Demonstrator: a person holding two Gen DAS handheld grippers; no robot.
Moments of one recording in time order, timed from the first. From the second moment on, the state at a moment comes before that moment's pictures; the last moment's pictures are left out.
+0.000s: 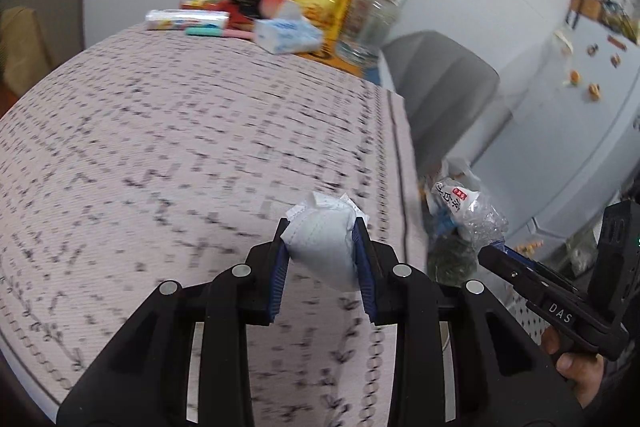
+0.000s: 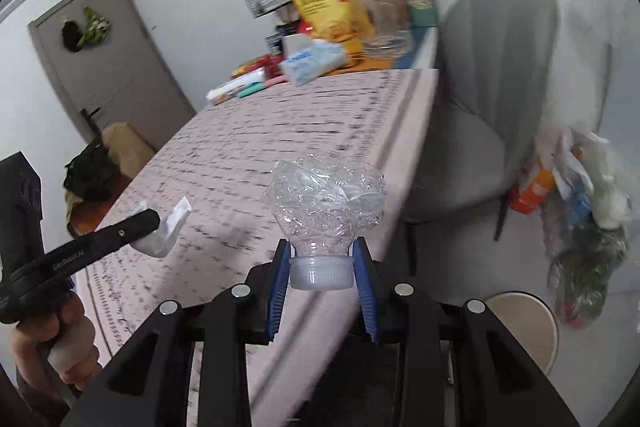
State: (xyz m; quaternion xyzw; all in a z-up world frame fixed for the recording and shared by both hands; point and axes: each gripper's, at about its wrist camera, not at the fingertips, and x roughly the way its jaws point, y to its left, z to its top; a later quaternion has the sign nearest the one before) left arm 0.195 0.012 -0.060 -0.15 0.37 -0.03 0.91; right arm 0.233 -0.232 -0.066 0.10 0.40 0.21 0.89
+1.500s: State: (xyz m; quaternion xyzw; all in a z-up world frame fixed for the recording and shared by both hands) left arm 0.283 -0.300 -0.195 -0.02 0.55 -0.21 0.81; right arm 0.200 -0.528 -0.230 0.27 0.46 -0.02 0.84
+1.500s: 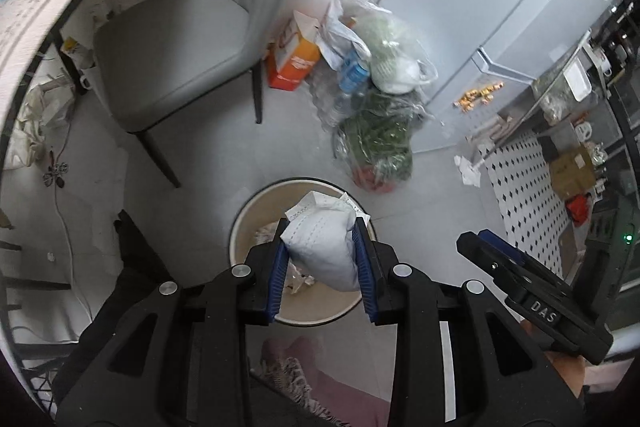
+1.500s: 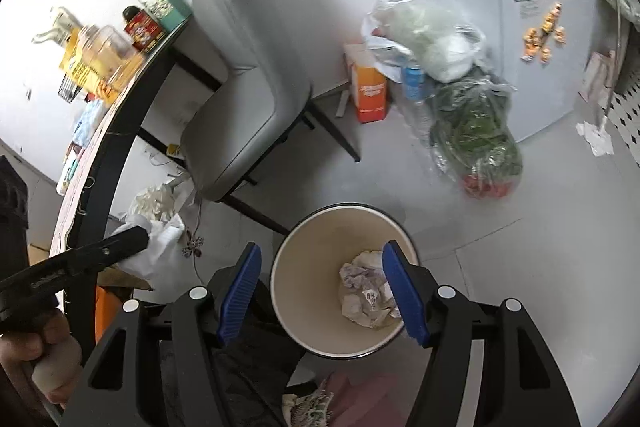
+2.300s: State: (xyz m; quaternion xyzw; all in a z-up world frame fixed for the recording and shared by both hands) left arm 0.264 -0.237 -0.117 -0.10 0.45 -0.21 0.86; right arm 0.188 -0.501 -0.167 0.23 0.43 -0.03 0.87
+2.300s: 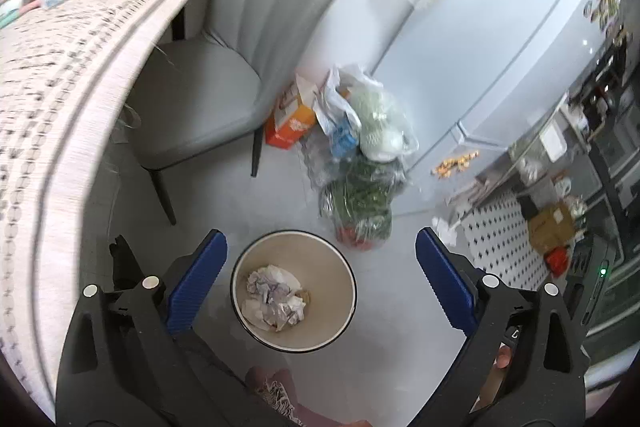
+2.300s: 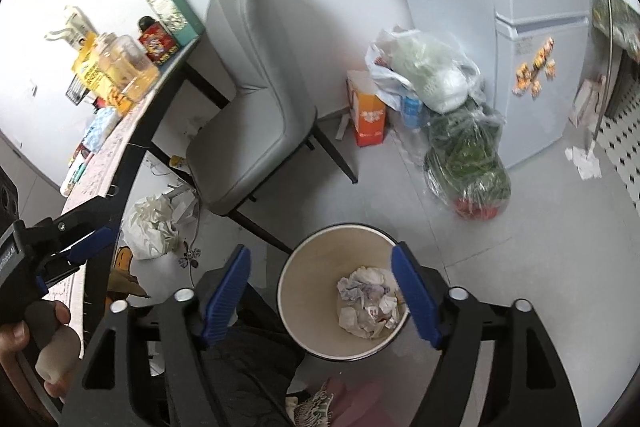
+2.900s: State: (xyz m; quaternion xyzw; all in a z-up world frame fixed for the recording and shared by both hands) left arm 0.182 -0.134 -0.019 -0.12 0.35 -0.17 0.91; right arm 0.157 -0.406 -0.066 0.17 0.38 0.03 0.91
